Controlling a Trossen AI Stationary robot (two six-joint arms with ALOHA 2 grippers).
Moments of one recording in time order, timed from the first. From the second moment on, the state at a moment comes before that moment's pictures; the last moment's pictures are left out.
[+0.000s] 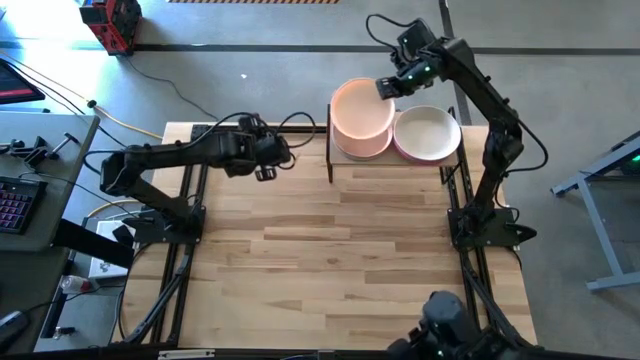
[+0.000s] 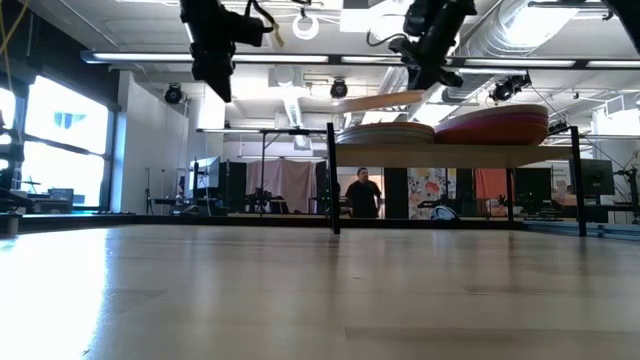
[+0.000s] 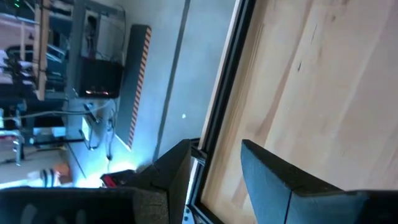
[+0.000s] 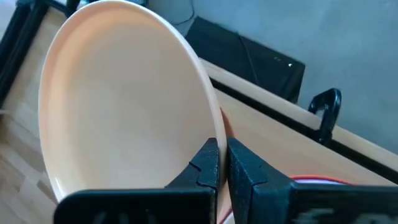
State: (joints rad) left arm 0.21 1.45 1.33 -1.04 -0.81 0.19; right arm -0.91 1.81 2.08 -1.32 -0.20 0.24
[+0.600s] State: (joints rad) left arm 0.31 1.45 1.33 -1.04 -0.78 0.17; right arm -0.93 1.89 2.08 -1.39 -0.32 0.12
